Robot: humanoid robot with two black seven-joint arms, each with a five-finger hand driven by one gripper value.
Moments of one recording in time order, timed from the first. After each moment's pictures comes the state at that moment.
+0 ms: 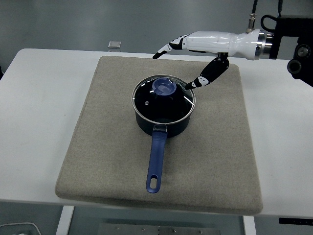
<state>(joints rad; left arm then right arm) -0.01 0.00 -0.01 -0.10 0.12 -0.05 -0.14 1.34 -0.48 0.22 1.11 -1.40 0.26 0.61</state>
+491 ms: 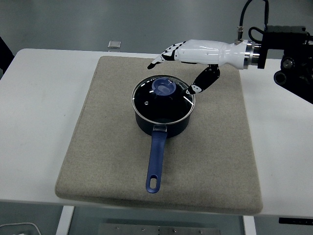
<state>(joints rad) -0.01 0.00 -0.01 -0.10 0.12 -0.05 -0.14 1.34 -0.45 0.16 1.10 -1.47 0.14 0.61</state>
